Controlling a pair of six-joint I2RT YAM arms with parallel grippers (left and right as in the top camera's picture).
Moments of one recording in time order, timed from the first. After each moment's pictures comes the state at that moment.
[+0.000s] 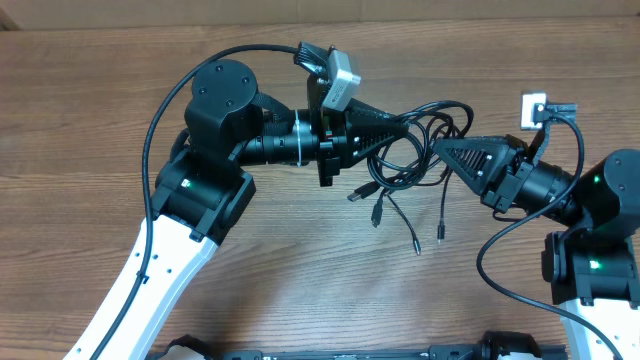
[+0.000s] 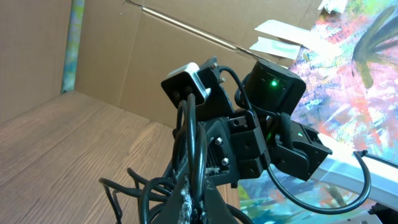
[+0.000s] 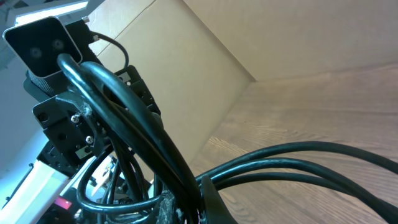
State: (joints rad) left arm -0.49 1.33 1.37 -0.08 1.00 -0.34; right arm -0.08 0.91 0.88 0.04 -1.16 0.80
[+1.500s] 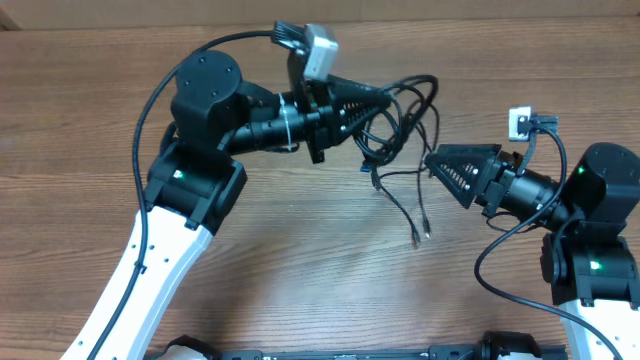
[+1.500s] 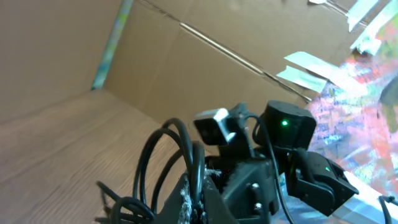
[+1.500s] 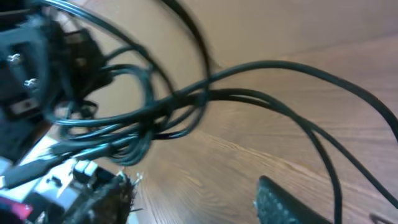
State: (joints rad) left arm -0.43 1.34 1.37 -0.03 0.93 -0.49; right arm -0.08 0.90 0.88 -0.25 -1.08 0.51
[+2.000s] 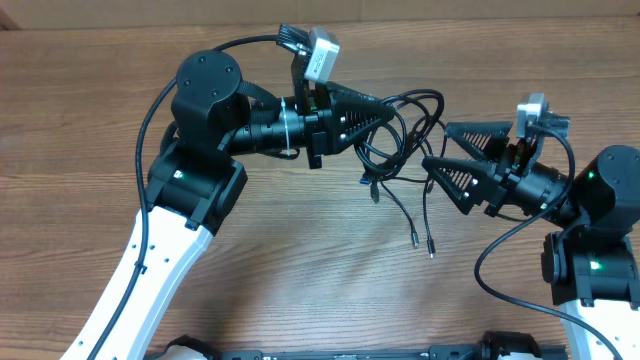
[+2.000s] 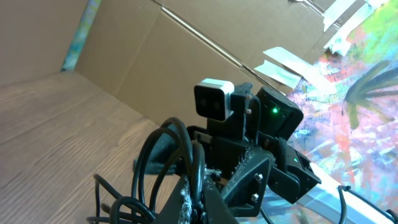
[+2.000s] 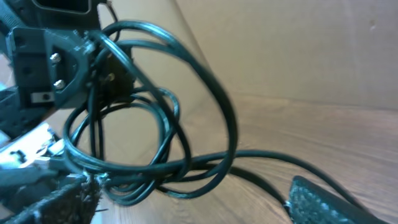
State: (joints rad) left arm -0.43 1.34 1.37 -0.03 1.02 -0.58; right arm -0.08 0.90 0.88 -0.06 -1.08 0.41
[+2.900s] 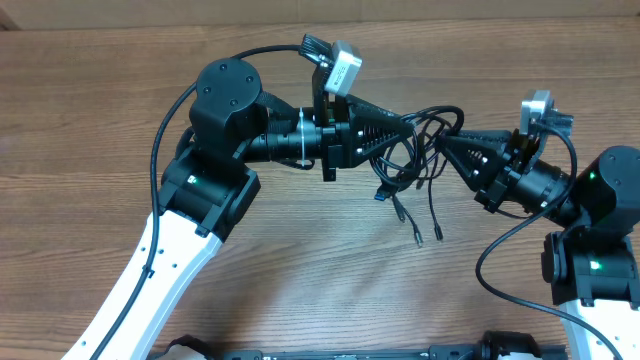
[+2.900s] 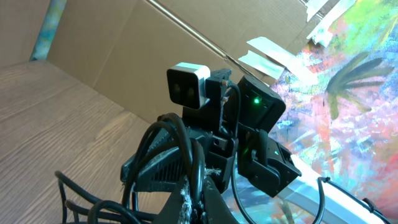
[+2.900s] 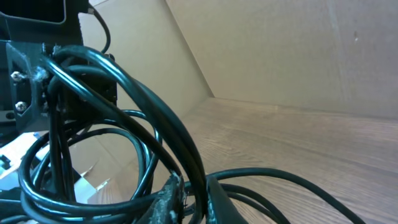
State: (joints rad) left arm -0.50 1.34 1.37 -0.03 1.03 -0.60; right arm -0.08 0.90 0.88 -0.04 -1.06 0.41
